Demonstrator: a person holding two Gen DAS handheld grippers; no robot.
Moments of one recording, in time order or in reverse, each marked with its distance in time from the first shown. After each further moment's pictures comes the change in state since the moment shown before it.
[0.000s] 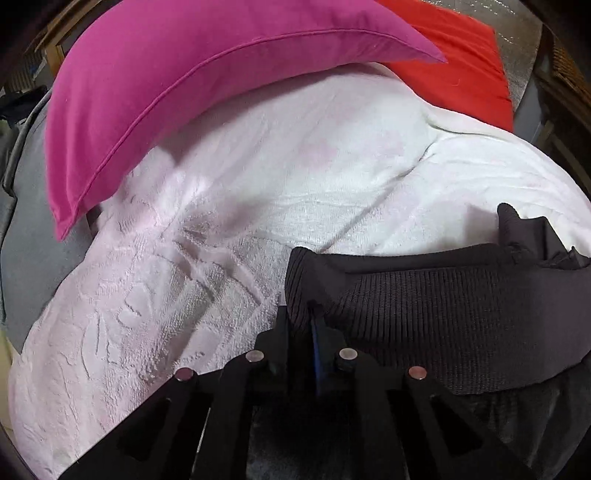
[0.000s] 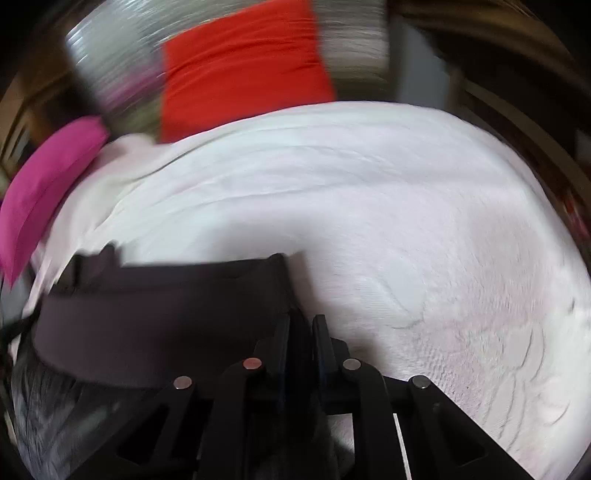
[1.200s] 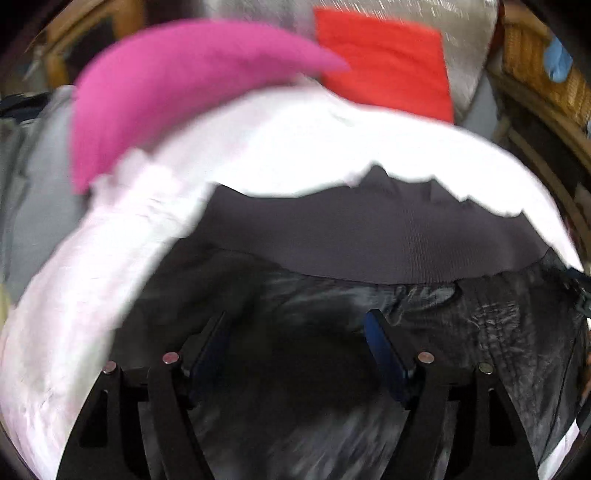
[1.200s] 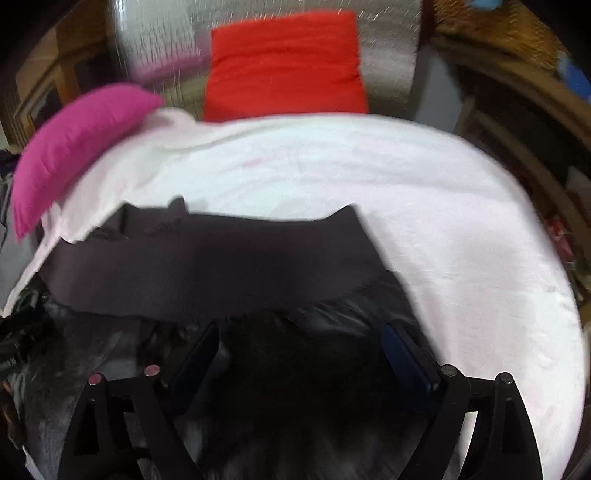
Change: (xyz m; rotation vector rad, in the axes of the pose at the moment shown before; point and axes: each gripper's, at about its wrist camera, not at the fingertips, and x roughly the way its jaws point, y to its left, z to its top) left arm -0.099 -0.058 -0.065 -0.005 -0.073 -0.087; right arm -0.096 0.069 -0.060 -0.158 -0.068 -0.066
